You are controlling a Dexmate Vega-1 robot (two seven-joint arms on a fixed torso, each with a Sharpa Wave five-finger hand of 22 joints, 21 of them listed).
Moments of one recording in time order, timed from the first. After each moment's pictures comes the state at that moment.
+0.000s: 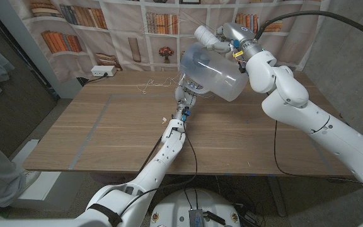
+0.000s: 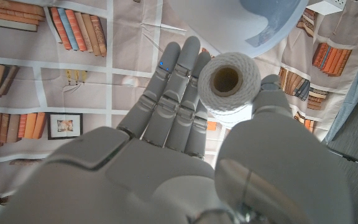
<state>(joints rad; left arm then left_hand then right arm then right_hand) 0.78 -0.11 0.33 -1.04 -1.12 -0.32 -0.42 0.65 0.15 0.46 -0.08 0.18 1.01 0.03 1.01 0.99 1.15 -0.04 1.03 0.89 1.00 -0.10 0.88 1.02 0.36 -0.02 1.27 0.59 -0.59 -0.77 -0.65 -2.27 -0.64 -0.67 0.08 0.83 0.06 0.21 -0.20 0.18 0.80 0.01 0.28 0.26 1.03 -0.09 0.43 0.35 1.08 -0.16 0.38 0.50 0.71 -0.07 0.72 0.39</state>
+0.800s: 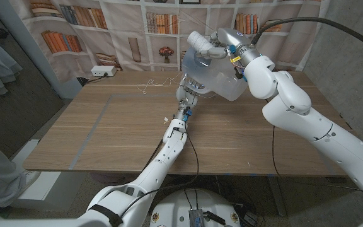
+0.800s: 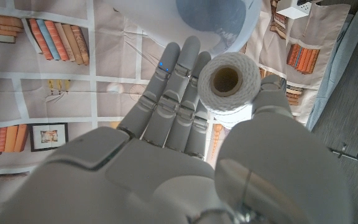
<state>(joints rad) 0.77 -0.12 0.33 -1.04 -1.12 -0.32 -0.43 0.64 0.15 0.46 -0.08 0.18 1.01 0.03 1.00 0.98 1.15 -0.03 1.03 0.89 1.00 -0.10 0.87 1.02 0.36 -0.02 1.27 0.59 -0.66 -0.77 -0.62 -2.34 -0.61 -0.64 0.11 0.83 0.06 0.21 -0.20 0.18 0.80 0.01 0.28 0.26 1.03 -0.09 0.43 0.36 1.08 -0.17 0.38 0.51 0.70 -0.06 0.75 0.39</state>
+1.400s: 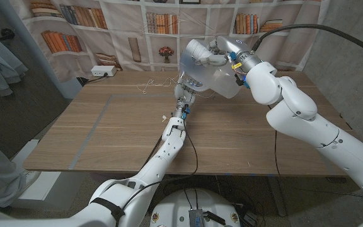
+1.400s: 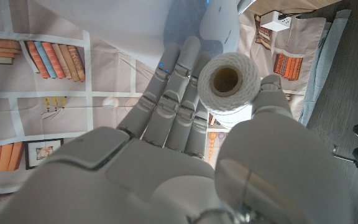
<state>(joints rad) 0.73 -0.13 0.31 -0.97 -1.11 -0.36 -0.46 0.64 0.15 0.46 -0.08 0.18 1.01 0.03 1.00 0.99 1.15 -0.03 1.03 0.89 1.00 -0.10 0.87 1.02 0.36 -0.02 1.27 0.59 -0.71 -0.80 -0.60 -2.38 -0.57 -0.64 0.13 0.83 0.06 0.21 -0.20 0.18 0.80 0.01 0.28 0.26 1.03 -0.09 0.42 0.36 1.08 -0.16 0.38 0.51 0.69 -0.06 0.77 0.40</state>
